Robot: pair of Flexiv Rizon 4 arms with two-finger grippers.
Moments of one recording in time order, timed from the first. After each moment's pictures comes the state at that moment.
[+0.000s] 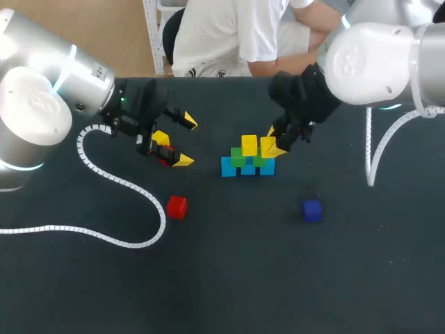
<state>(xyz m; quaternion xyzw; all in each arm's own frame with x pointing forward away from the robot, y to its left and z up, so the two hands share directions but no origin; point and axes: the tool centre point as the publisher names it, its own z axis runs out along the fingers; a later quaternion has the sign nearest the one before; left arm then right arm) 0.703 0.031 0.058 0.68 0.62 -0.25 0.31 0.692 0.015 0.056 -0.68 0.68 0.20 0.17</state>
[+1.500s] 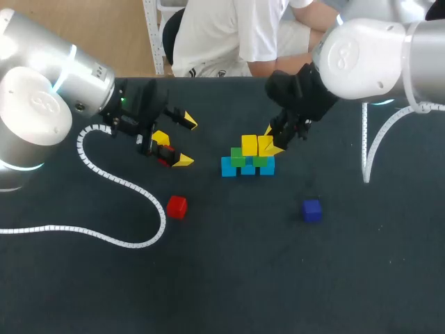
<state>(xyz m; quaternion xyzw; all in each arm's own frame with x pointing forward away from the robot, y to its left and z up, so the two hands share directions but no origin) 0.703 0.031 0.058 0.68 0.62 -0.25 0.31 0.700 0.019 0.051 -0.68 0.68 0.21 0.17</state>
